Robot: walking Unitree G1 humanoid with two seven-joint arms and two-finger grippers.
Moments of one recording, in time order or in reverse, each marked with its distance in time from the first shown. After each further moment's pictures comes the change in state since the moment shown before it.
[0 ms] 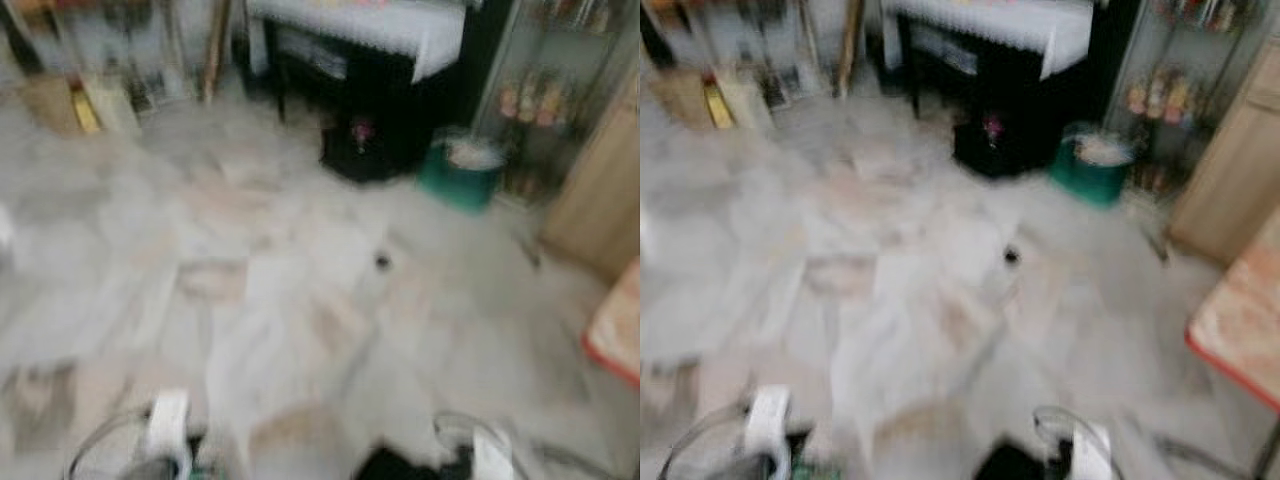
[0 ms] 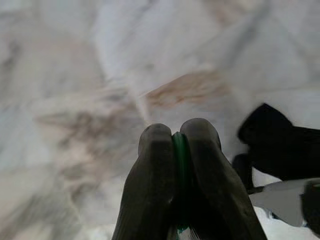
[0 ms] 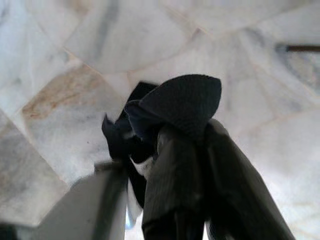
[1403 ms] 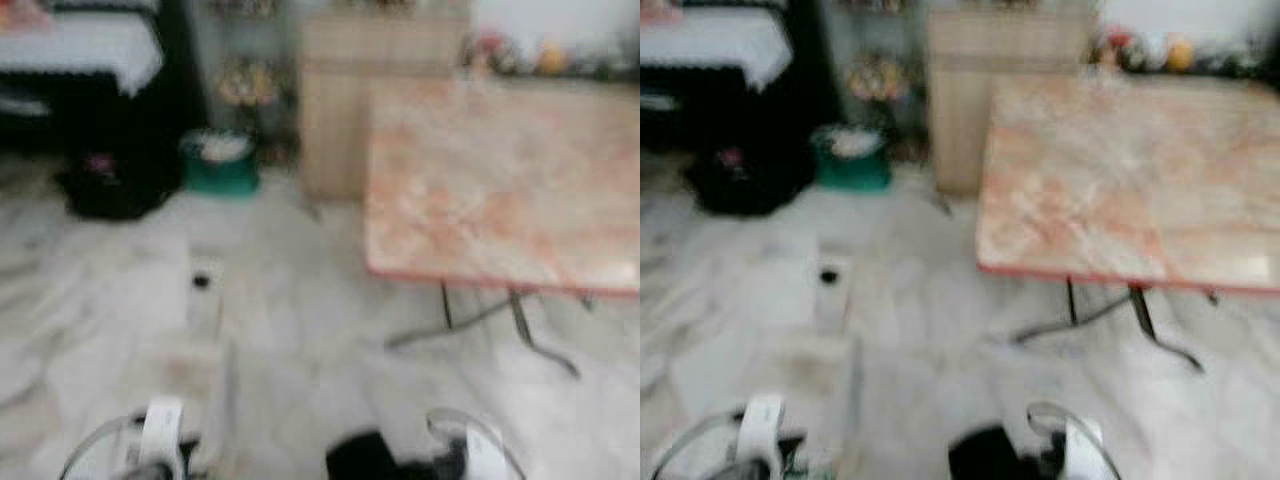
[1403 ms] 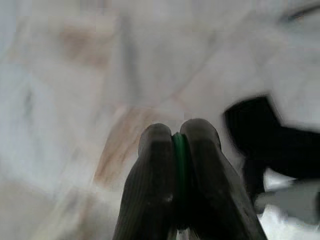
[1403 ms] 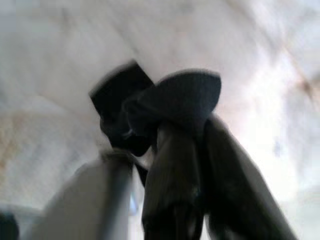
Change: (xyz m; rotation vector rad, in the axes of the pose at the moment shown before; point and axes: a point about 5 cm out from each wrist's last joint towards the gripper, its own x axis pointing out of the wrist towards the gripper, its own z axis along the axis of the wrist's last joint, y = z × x) left arm 0.002 0.000 0.011 0.038 -0.035 -0.008; right arm -0.002 -0.003 -0.008 -0.024 0.028 -0.005
